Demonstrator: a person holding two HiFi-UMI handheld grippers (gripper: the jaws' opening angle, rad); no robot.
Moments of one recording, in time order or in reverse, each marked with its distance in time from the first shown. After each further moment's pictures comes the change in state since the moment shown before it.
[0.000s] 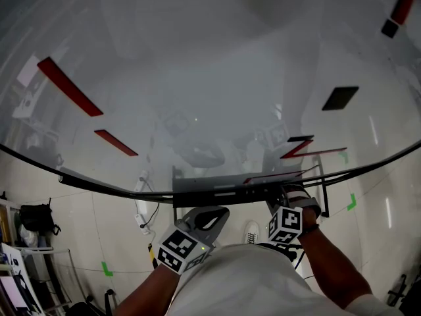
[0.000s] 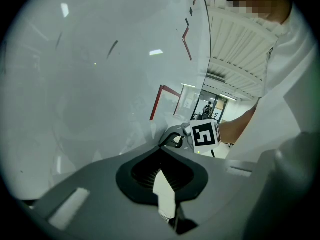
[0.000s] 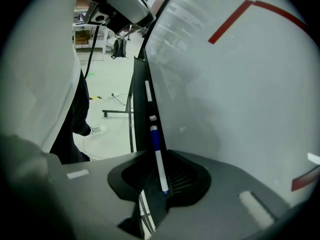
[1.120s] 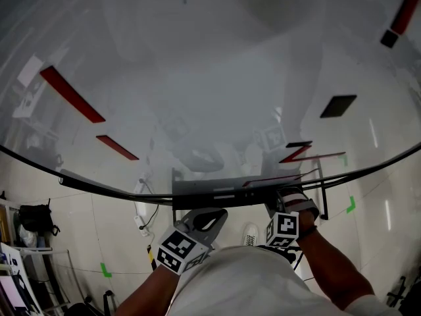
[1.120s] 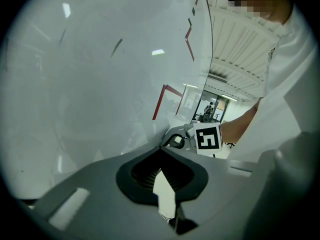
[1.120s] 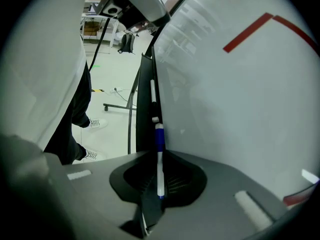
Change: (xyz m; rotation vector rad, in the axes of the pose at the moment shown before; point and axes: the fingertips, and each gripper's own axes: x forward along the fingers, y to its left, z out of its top) left arm 0.001 0.005 0.000 -0.011 0.002 0.012; right arm -0.001 -0.001 0.006 -0.119 0.012 -0.036
